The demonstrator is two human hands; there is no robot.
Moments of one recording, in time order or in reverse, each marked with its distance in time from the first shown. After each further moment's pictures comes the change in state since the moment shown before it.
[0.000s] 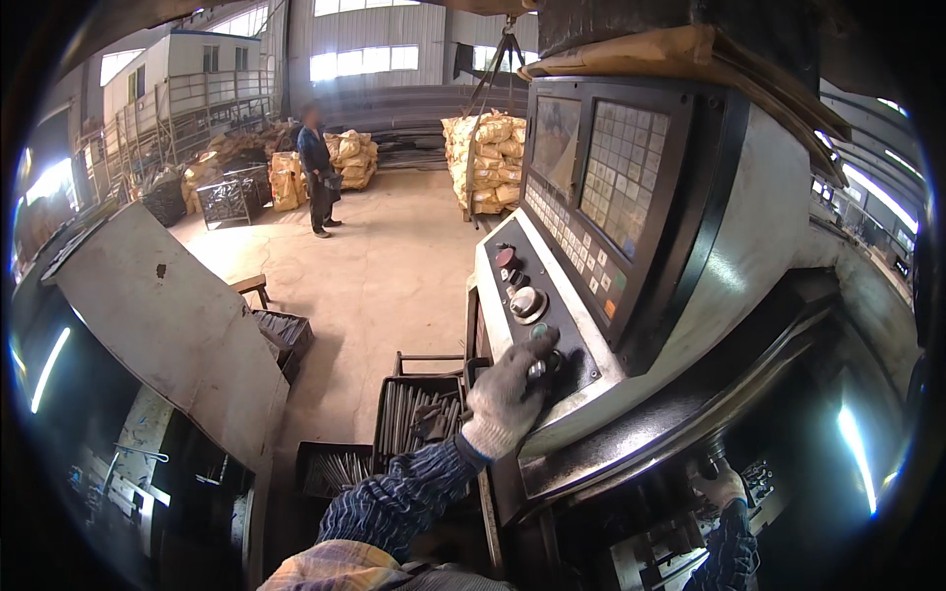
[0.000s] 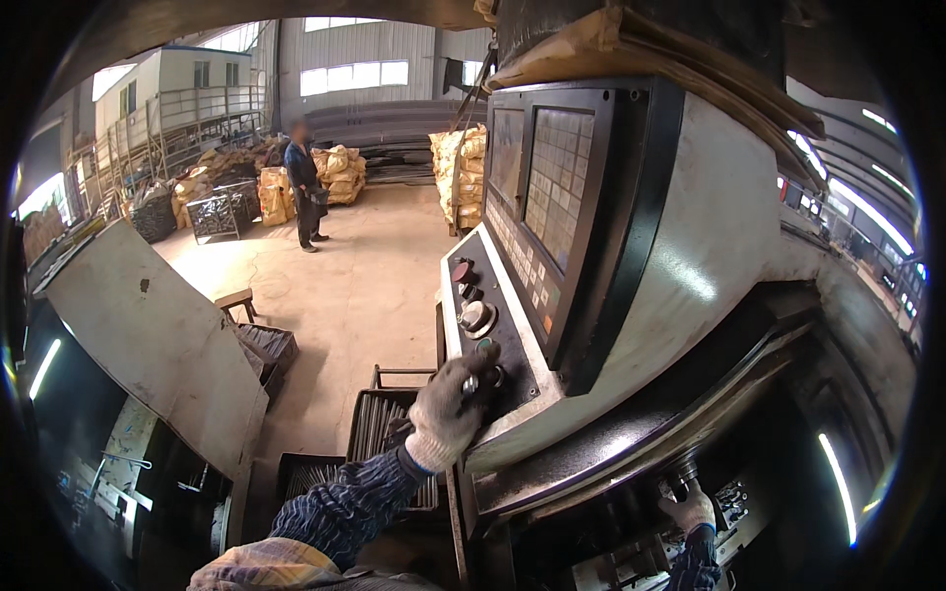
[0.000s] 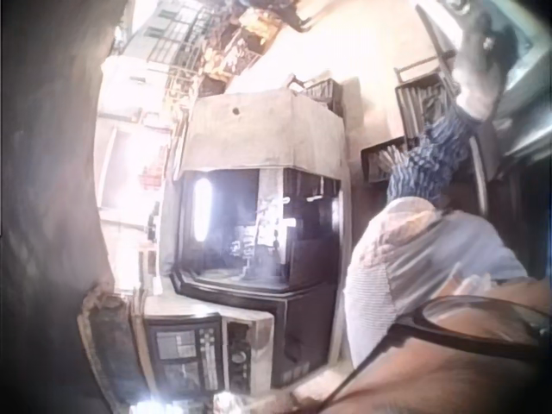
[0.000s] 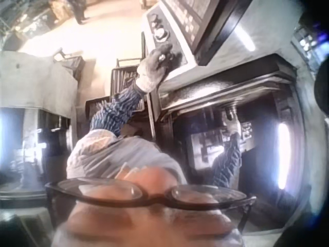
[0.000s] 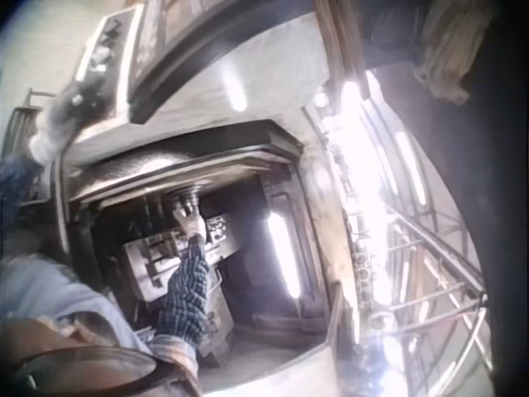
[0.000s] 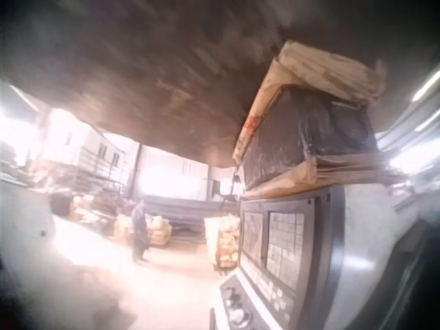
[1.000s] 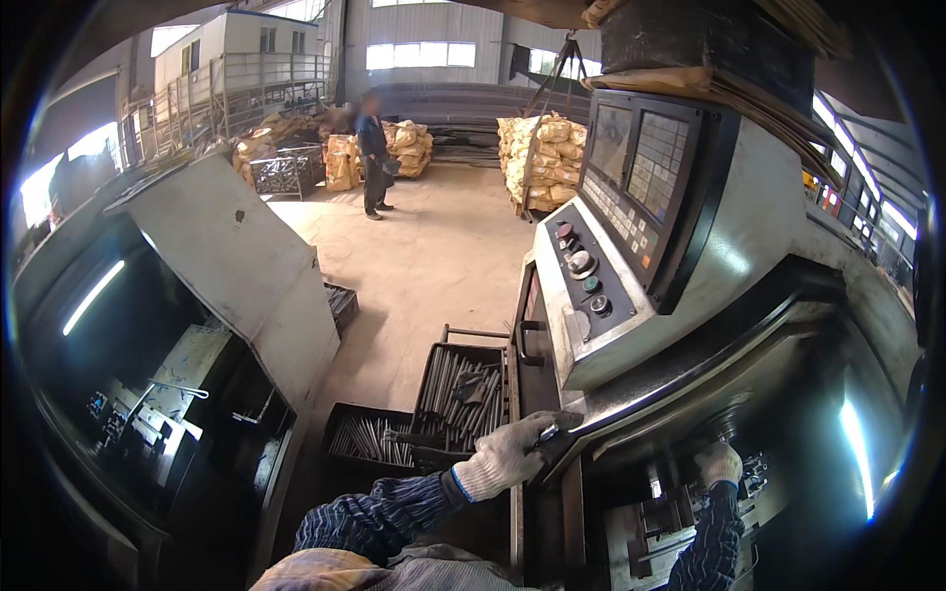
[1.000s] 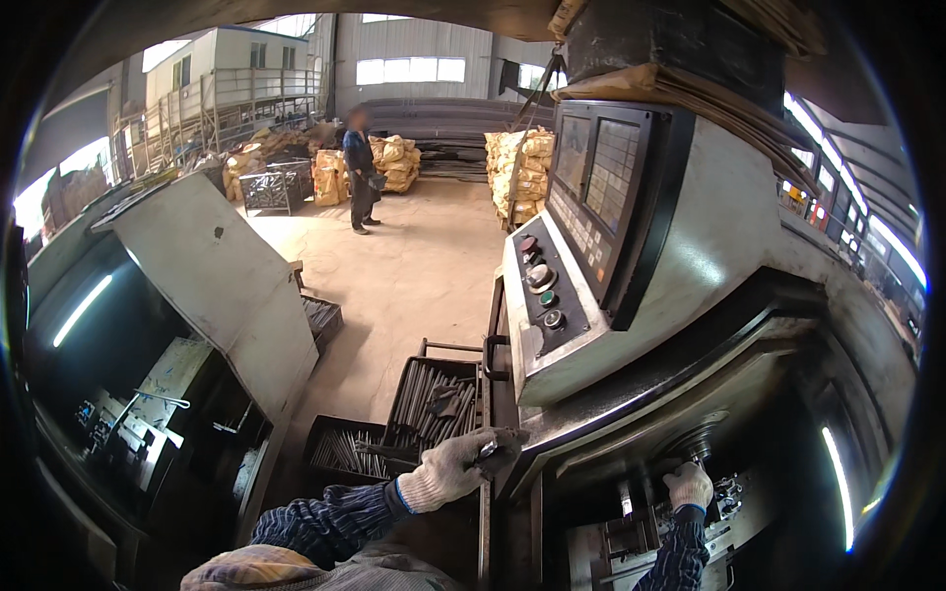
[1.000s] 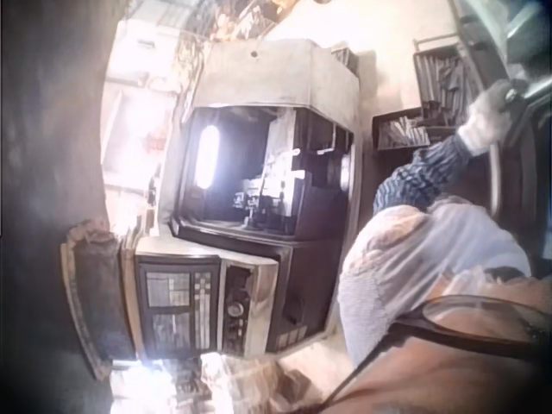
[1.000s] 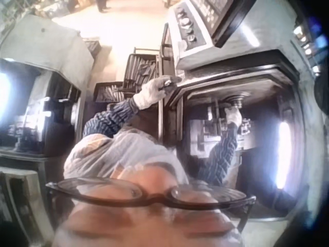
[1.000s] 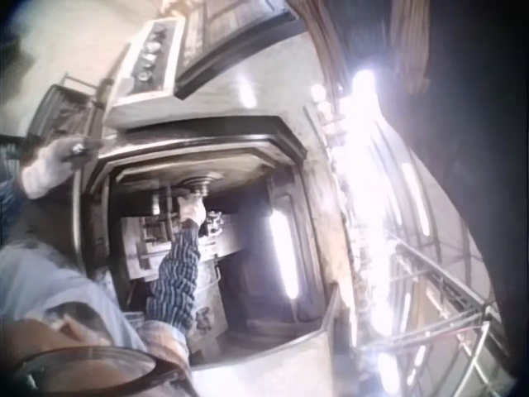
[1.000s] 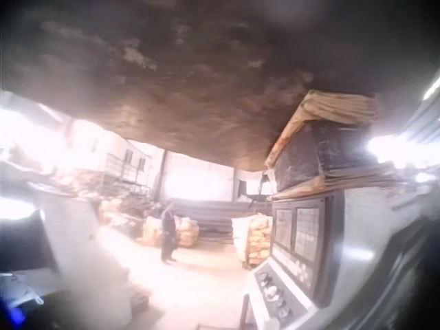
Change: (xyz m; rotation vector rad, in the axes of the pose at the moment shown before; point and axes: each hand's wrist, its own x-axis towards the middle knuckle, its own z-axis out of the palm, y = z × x) left_hand -0.159 0.079 -0.074 -0.058 -0.452 -0.356; right_hand -0.036 -0.027 0.026 -0.250 0.210 -0.185
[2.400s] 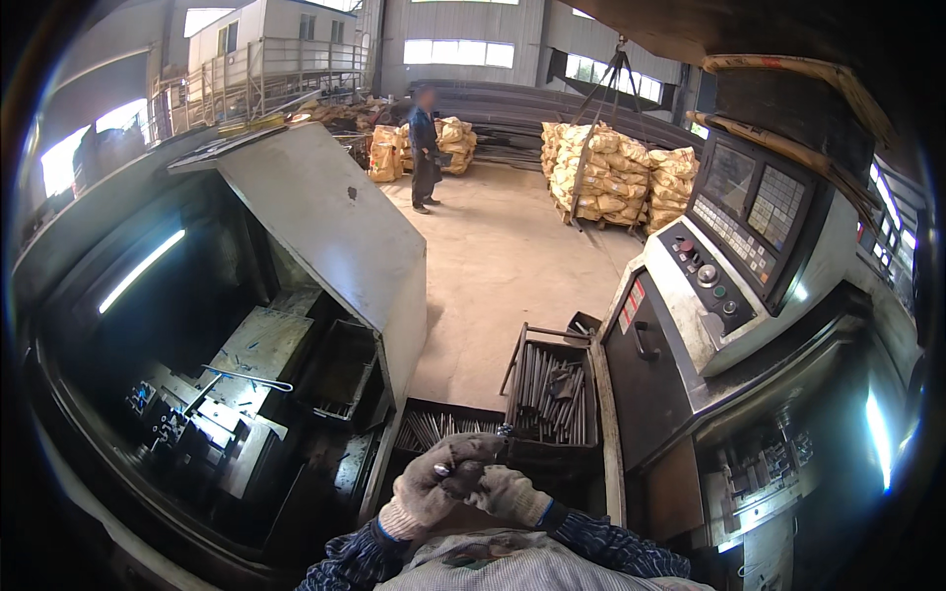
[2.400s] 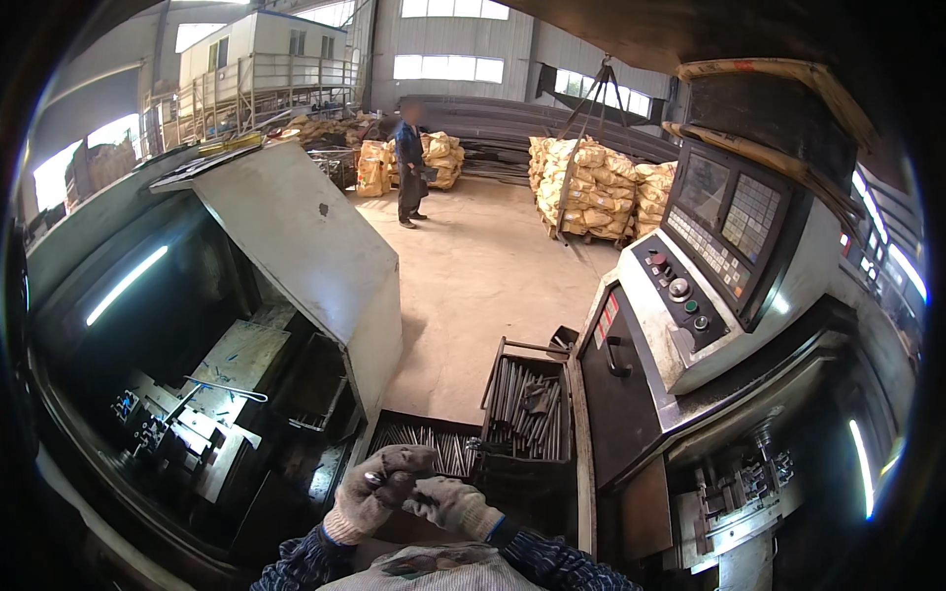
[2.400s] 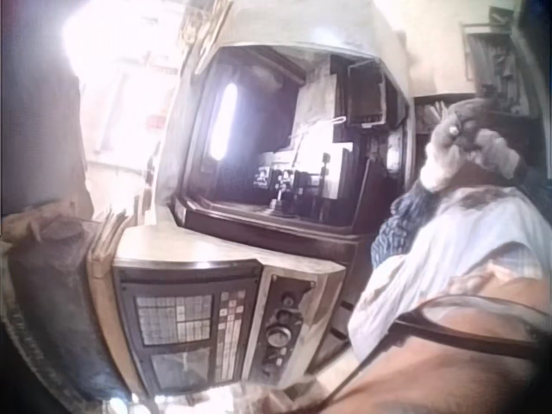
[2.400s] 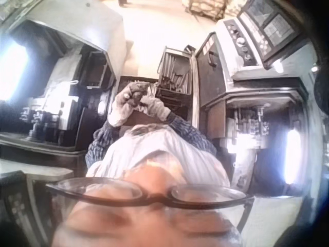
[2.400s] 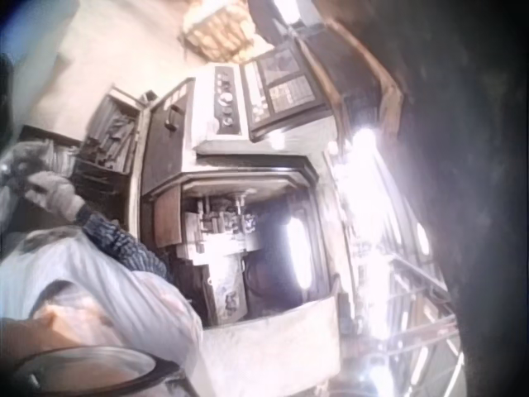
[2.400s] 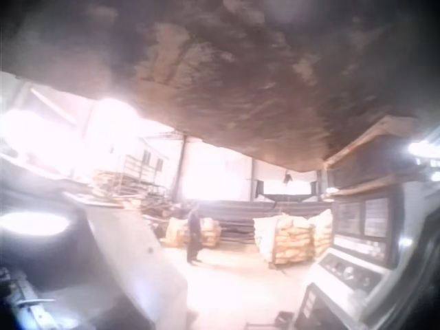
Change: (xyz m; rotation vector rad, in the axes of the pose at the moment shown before) left_hand -0.290 -0.054 -0.244 -0.311 0.395 0.199; right_hand -0.392 -0.502 0.086 0.858 -0.589 -1.505
